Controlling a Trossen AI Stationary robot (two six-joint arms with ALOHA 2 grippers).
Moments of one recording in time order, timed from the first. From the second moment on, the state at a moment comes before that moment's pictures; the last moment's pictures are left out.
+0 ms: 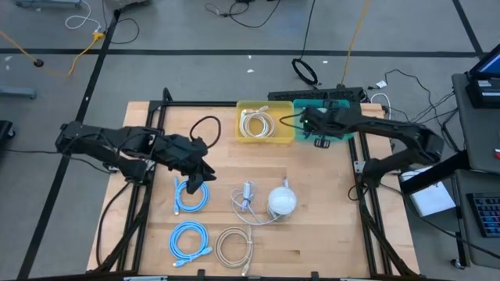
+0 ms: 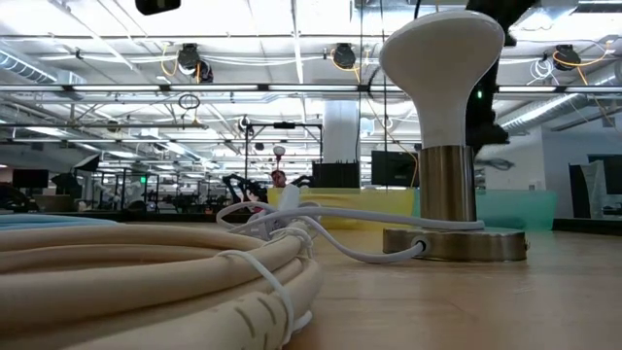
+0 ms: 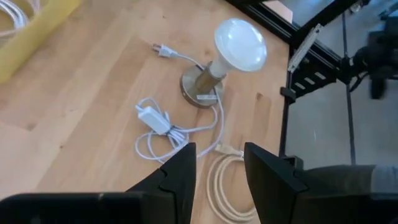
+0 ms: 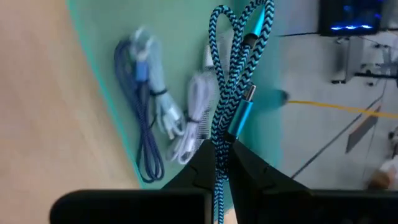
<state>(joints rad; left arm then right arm) -0.18 1.16 1.25 -0.79 0.02 -0.64 -0.49 1.36 0.97 -0.95 0.59 -0.37</state>
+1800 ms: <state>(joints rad) -0.30 1.17 1.23 -0.79 -0.08 -0.76 -0.14 1.25 1.31 -0.53 0.33 0.27</state>
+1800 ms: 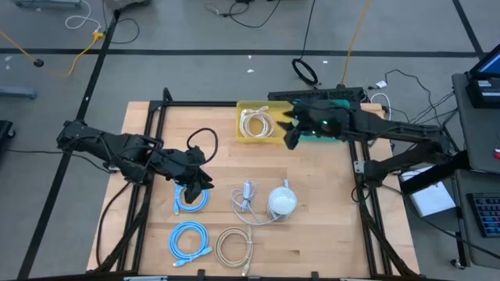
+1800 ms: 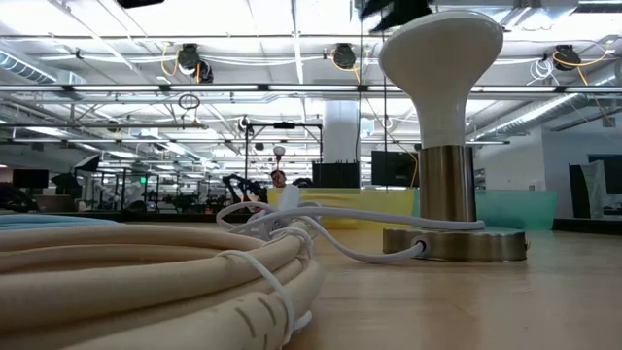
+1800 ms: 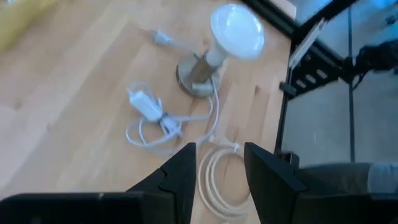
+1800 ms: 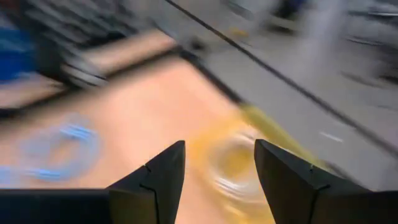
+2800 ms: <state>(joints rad) -0.57 1.66 1.13 -0.42 0.05 -1.10 0.45 1.19 1.33 -0.40 0.29 0.58</state>
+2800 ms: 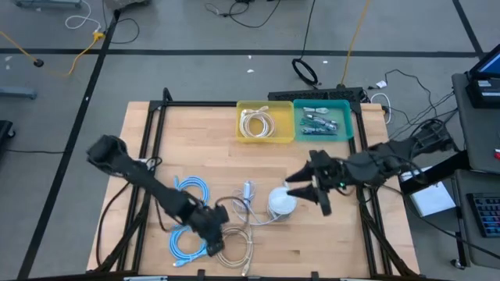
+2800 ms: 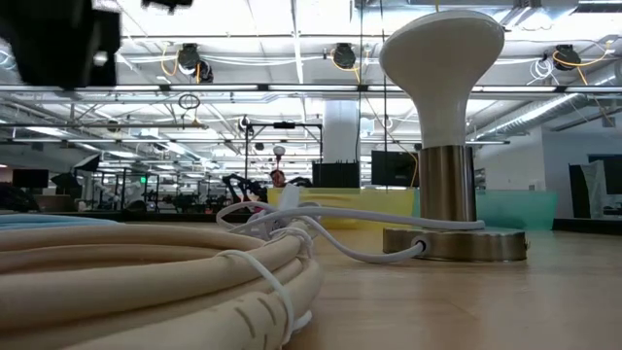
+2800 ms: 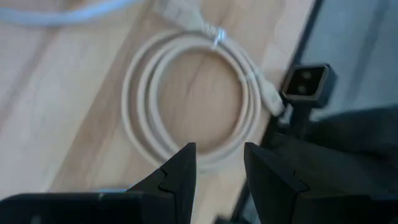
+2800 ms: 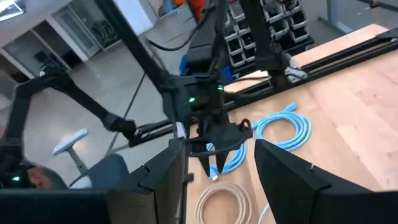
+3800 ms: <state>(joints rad) -0.56 2.11 1.60 -0.96 -0.06 -1.13 0.75 1.18 1.32 -0.45 0.61 0.56</state>
